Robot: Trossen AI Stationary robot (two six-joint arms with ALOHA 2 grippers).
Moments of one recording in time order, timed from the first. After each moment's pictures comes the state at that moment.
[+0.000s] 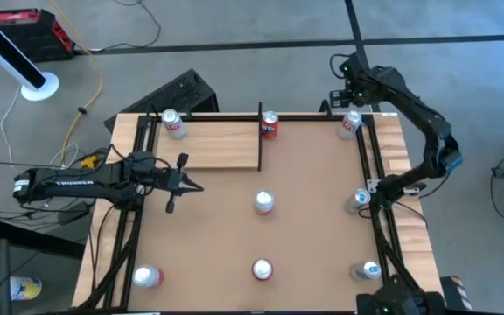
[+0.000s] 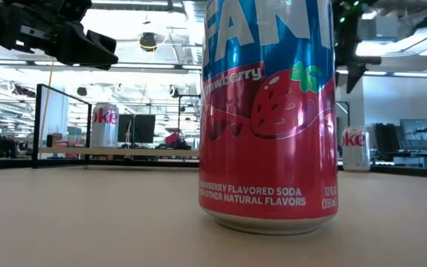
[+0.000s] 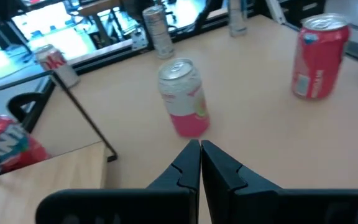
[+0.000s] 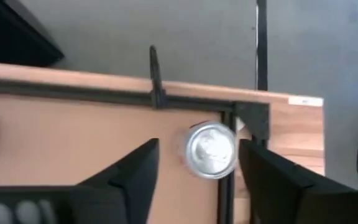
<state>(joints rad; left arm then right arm) 0.16 0.60 0.35 0.01 0.23 0.33 -1.01 1.44 1.45 -1.15 0.35 0.41</state>
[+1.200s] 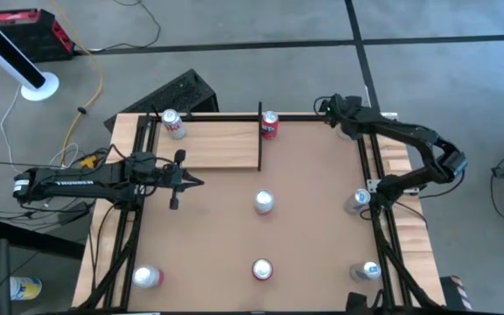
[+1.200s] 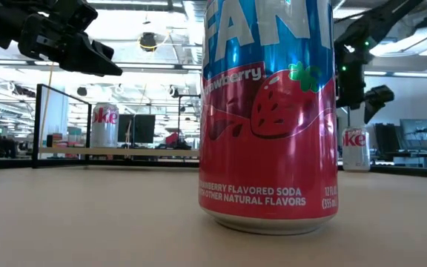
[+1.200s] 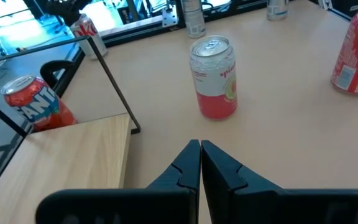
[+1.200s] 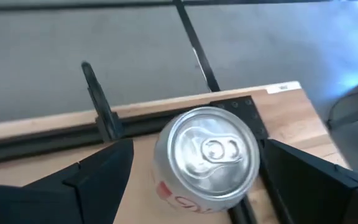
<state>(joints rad) 0.15 0.60 0.35 -0.02 0.09 0.28 -0.85 1.36 0.87 -0.59 0.79 0.76</state>
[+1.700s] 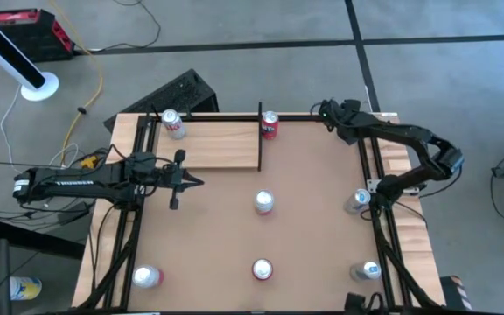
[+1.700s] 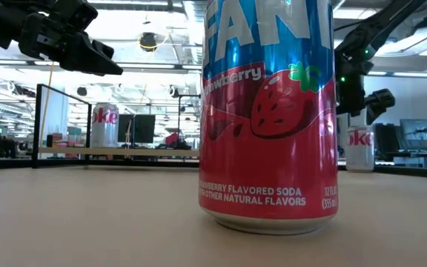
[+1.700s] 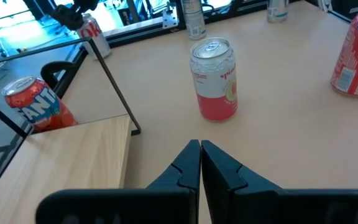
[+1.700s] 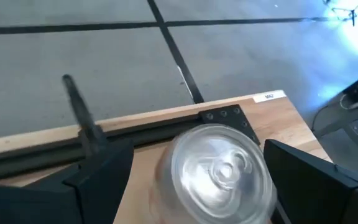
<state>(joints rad) 0.15 0.60 0.35 -0.02 0.09 0.28 -0.80 1.40 0.83 -0.55 0.92 0.80</state>
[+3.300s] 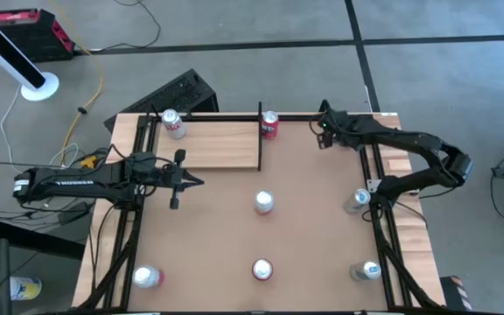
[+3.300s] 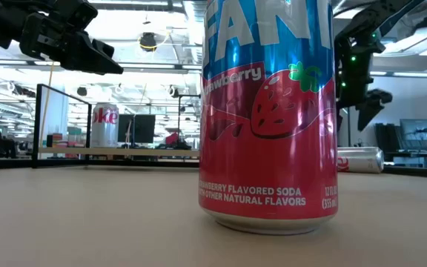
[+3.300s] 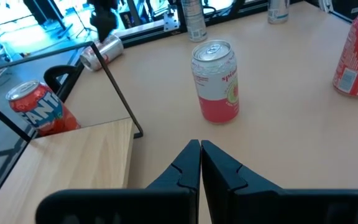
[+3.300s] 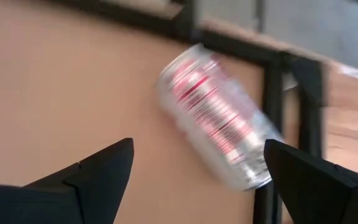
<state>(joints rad) 0.16 0.60 0.35 -0.01 0.09 0.29 -0.69 1.30 0.83 -0.76 0.53 0.52</state>
